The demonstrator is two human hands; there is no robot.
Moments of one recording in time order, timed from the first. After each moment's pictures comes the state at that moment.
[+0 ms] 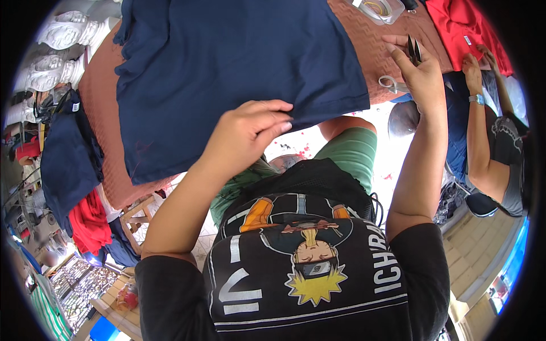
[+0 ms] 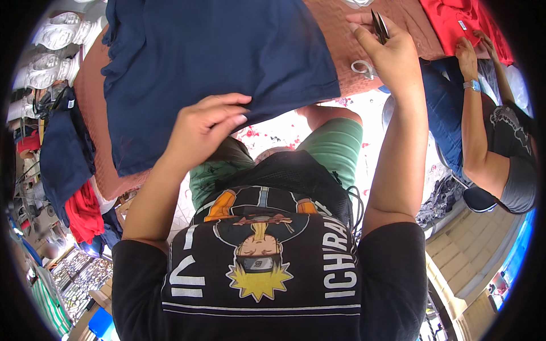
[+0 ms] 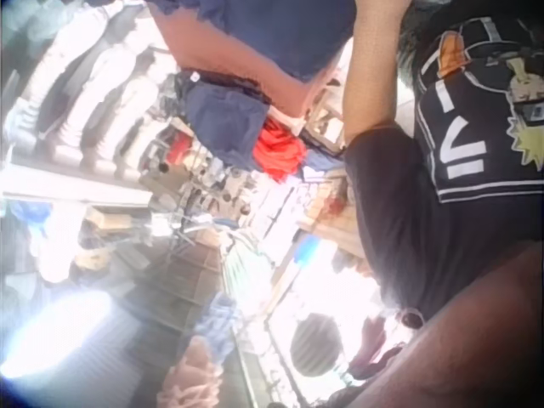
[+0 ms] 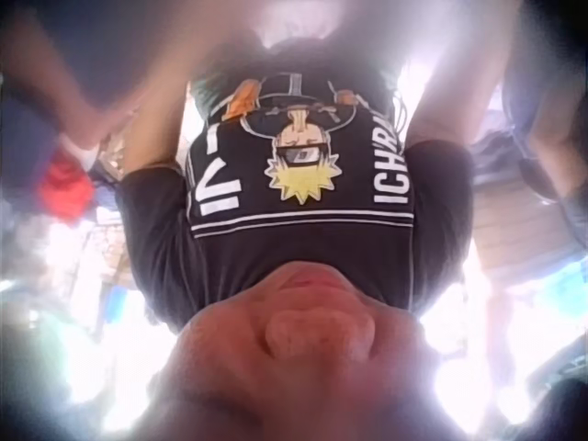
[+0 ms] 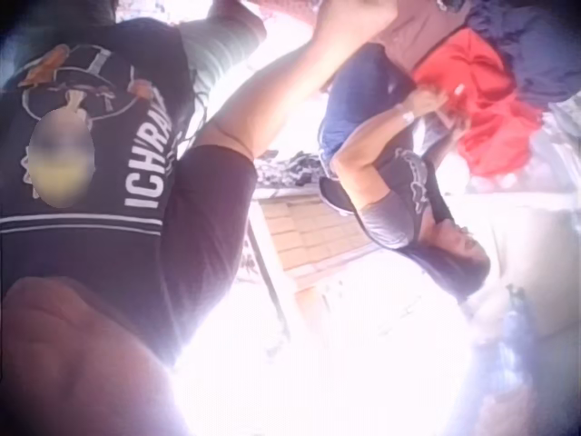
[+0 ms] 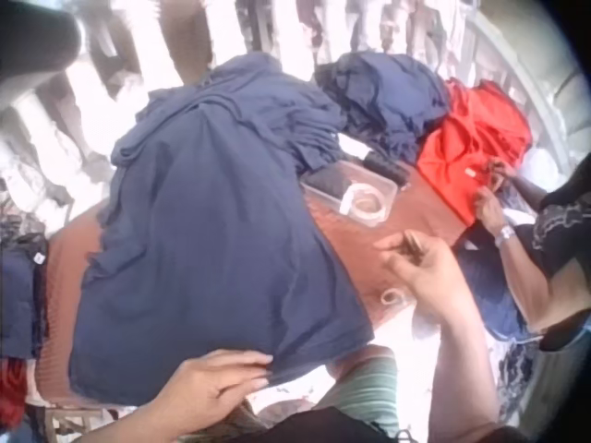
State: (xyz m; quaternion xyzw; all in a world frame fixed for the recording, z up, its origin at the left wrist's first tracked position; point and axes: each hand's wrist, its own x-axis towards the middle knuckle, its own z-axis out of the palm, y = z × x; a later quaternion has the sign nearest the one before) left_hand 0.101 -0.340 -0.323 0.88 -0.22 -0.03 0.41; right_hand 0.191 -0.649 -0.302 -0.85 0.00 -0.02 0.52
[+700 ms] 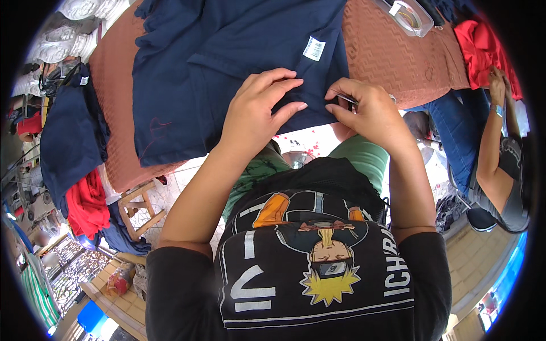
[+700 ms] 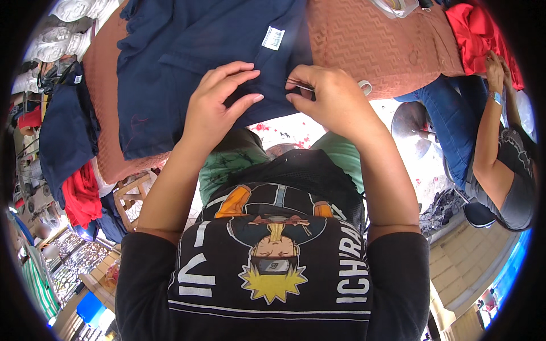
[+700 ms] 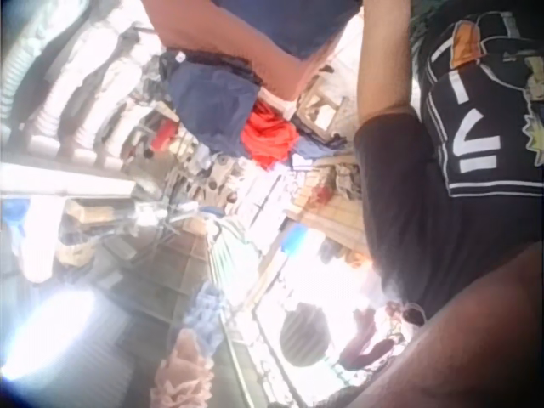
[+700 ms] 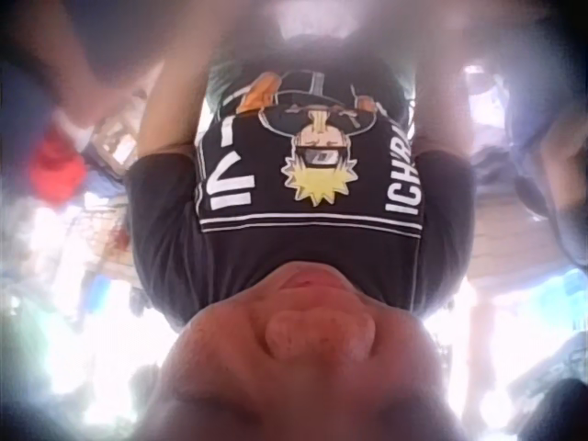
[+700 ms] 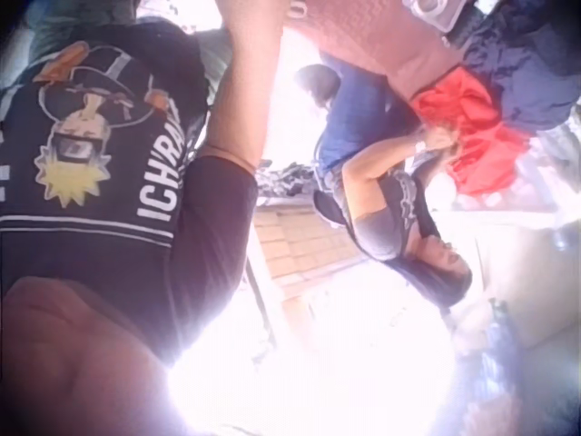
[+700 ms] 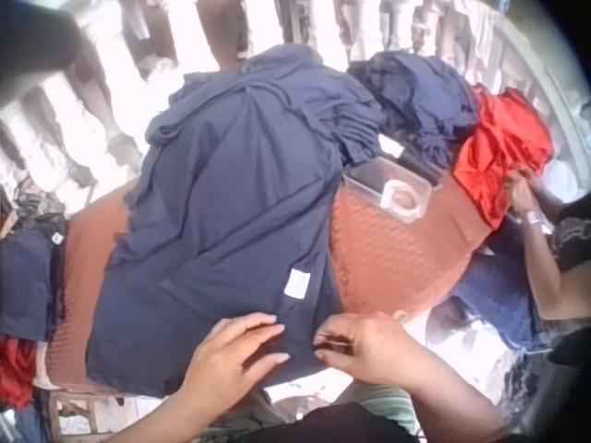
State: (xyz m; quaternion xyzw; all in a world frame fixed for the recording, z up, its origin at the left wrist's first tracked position) left_hand 0.104 -0.327 -0.333 0.91 -0.17 0.11 0.36; right_hand 0.142 -0.549 -0.323 -0.87 -0.22 0.14 0.41
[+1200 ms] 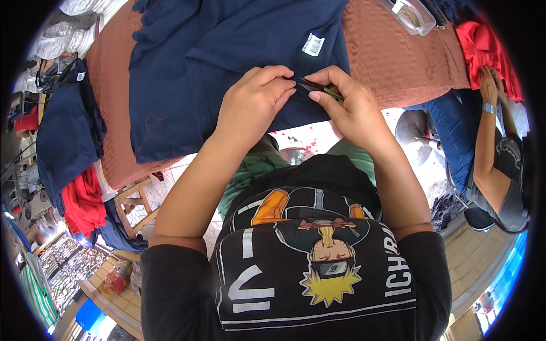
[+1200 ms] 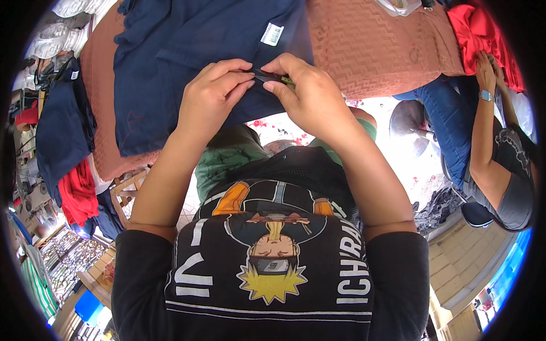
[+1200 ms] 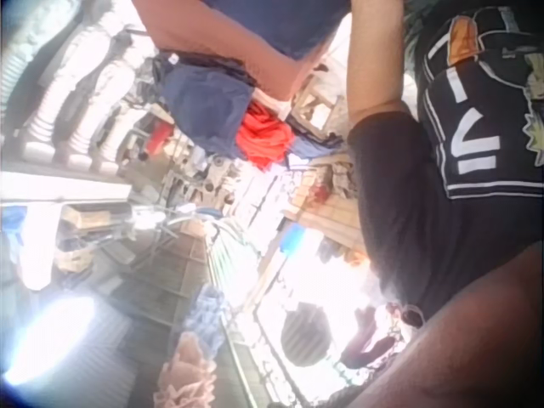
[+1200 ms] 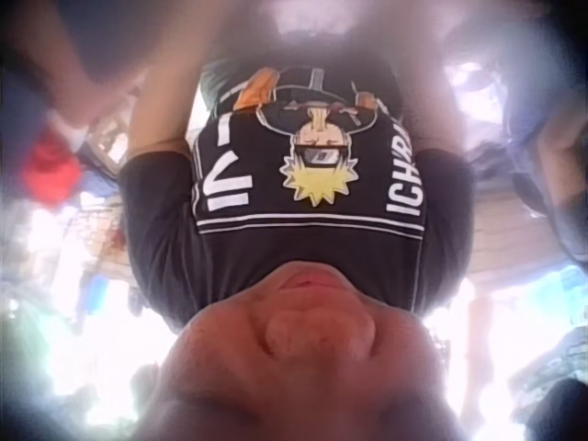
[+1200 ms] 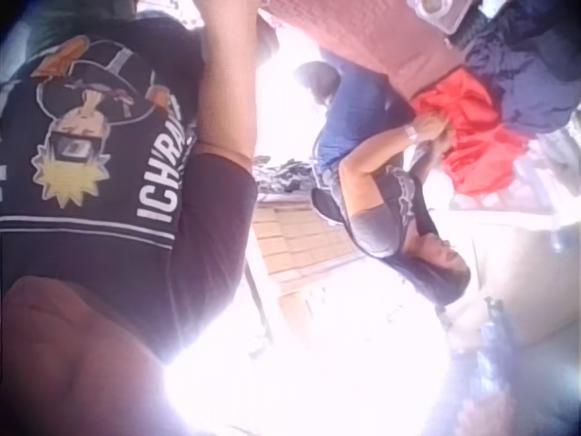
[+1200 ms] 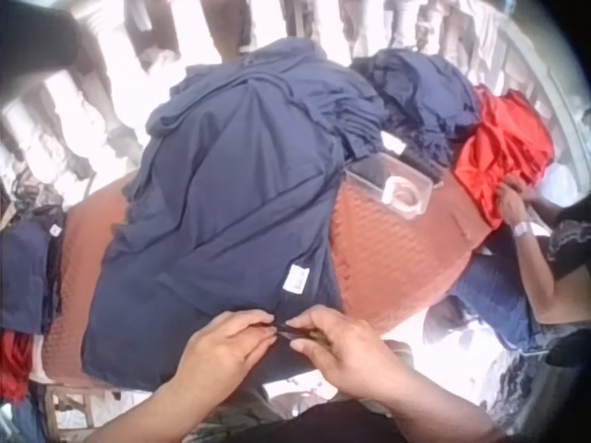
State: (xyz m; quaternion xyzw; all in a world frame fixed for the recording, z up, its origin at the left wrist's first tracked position) left_hand 0.113 -0.322 -0.337 0.93 -0.21 0.15 0.26; right_hand 0.129 -0.517 -0.333 -0.83 -0.19 0.09 0.52
